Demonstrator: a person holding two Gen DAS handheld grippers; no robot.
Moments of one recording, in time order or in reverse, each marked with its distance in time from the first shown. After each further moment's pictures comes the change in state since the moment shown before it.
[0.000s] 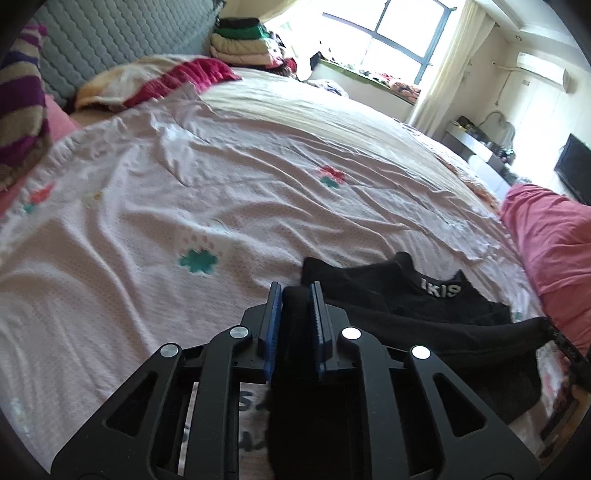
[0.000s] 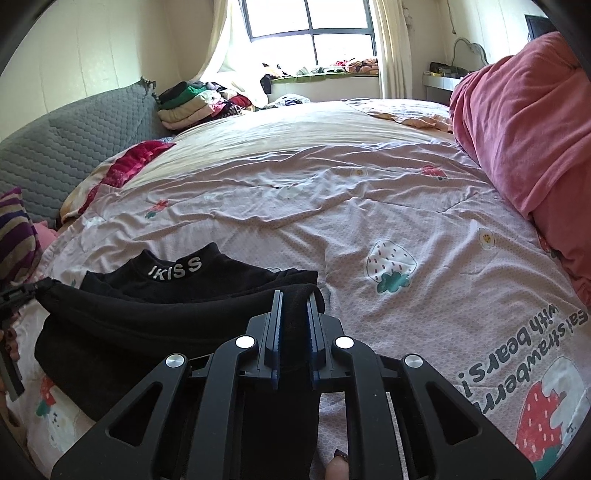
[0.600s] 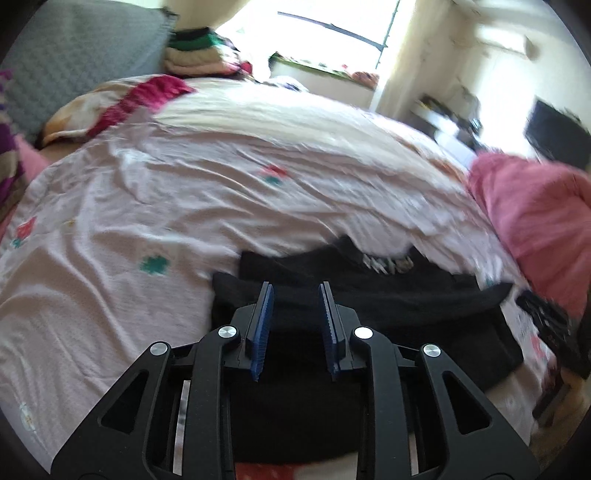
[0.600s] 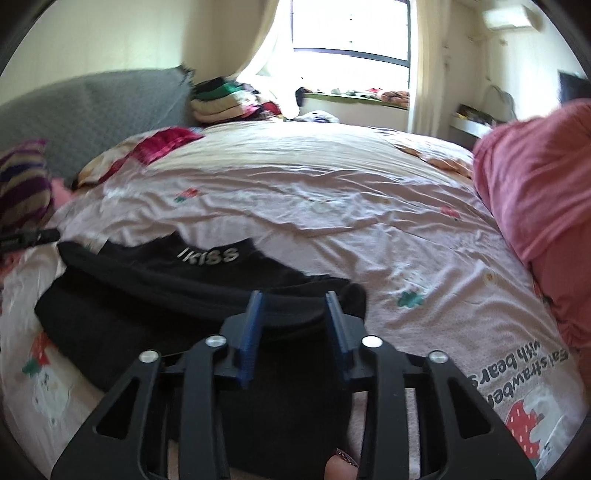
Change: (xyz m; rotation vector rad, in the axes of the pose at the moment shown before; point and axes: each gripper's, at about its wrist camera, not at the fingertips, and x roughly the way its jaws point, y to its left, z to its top) left arm -0.023 -0.061 -0.013 0.164 0.048 -0.104; right arm -0.029 0.055 -0.017 -0.223 -0.055 0.017
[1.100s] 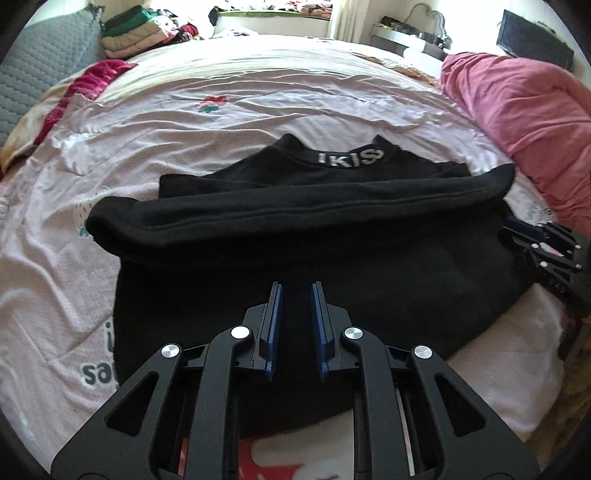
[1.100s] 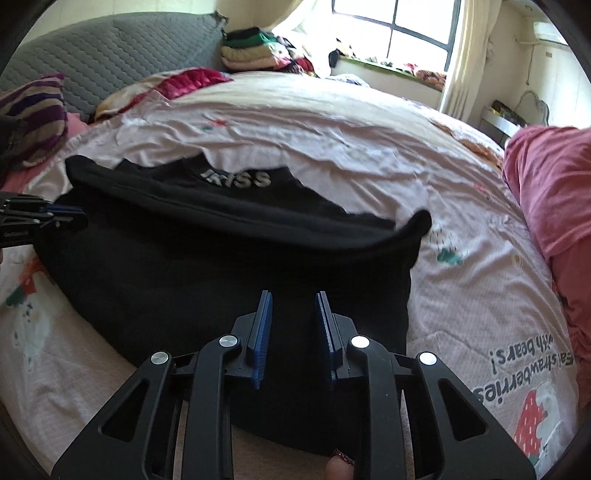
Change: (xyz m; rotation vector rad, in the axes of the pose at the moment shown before) left arm 0.049 -0.043 -0.048 0.209 0.210 0.020; right arm 0.035 0.018 -0.037 -0.080 0.186 0.009
